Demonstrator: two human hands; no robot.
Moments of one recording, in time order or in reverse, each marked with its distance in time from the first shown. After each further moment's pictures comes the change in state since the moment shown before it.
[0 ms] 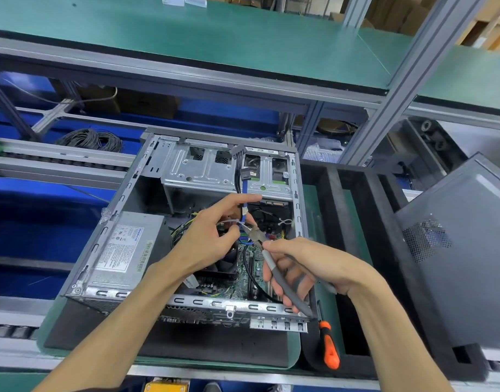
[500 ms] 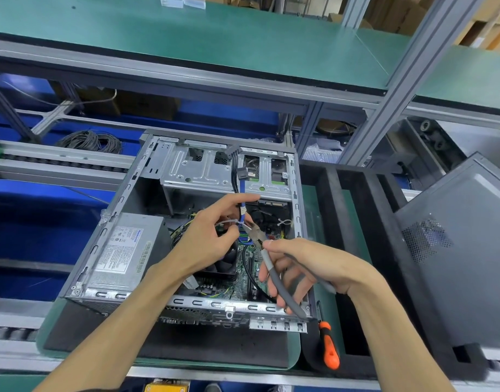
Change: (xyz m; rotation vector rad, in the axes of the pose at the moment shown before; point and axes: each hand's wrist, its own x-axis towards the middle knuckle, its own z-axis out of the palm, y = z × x) left_hand 0.001 0.000 0.002 -0.015 0.037 -0.007; right_hand 0.003 0.002 -0.004 0.019 -0.030 0.002
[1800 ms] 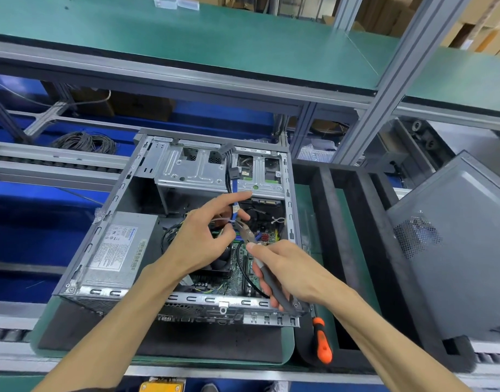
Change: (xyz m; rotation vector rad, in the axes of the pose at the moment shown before) left_hand -0.004 0.006 0.004 -0.006 0.066 0.094; right_hand 0.009 0.016 0.032 -0.075 0.301 -0.085
